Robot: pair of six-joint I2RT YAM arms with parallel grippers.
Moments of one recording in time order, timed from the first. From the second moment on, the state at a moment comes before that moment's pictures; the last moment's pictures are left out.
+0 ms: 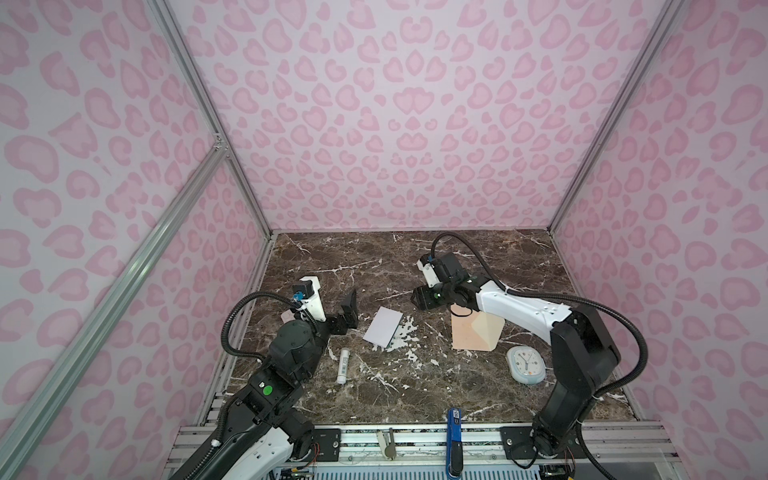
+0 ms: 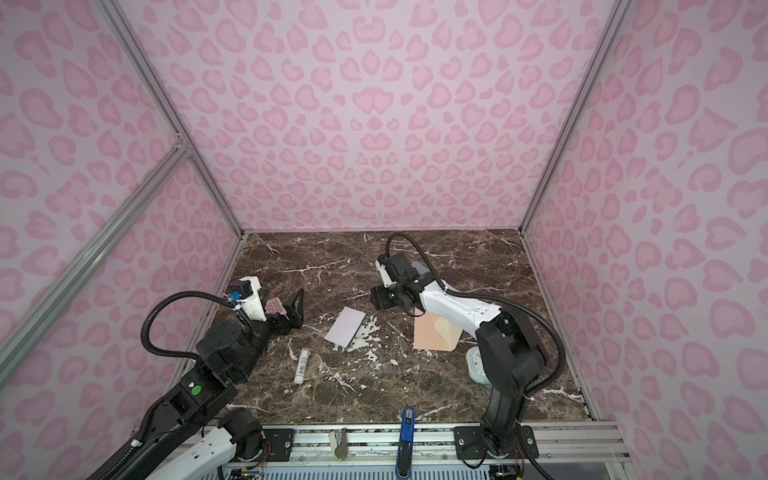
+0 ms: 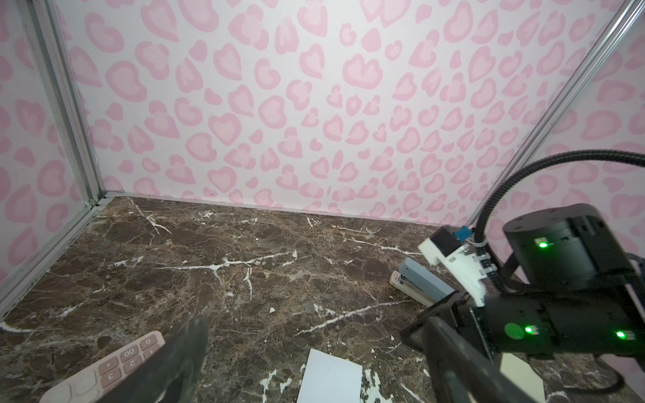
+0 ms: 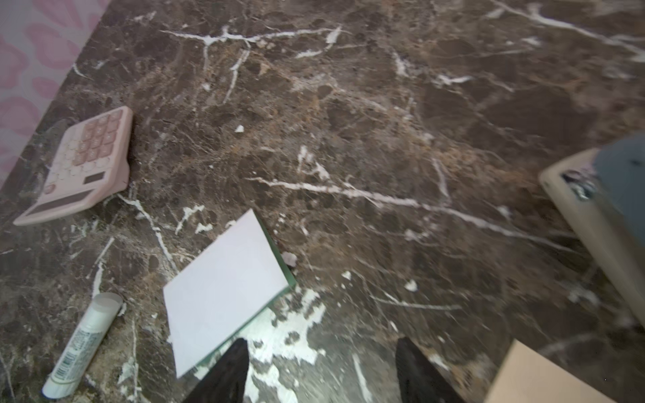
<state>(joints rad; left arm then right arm) -0.63 0.60 0.62 -0.14 -0.39 -0.31 0.61 1.71 1.23 -0.43 -0.09 0.28</state>
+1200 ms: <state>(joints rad) -0.78 1.38 0.83 0.02 0.07 -0.55 0.09 1.27 0.69 -0.44 -0.14 0.57</state>
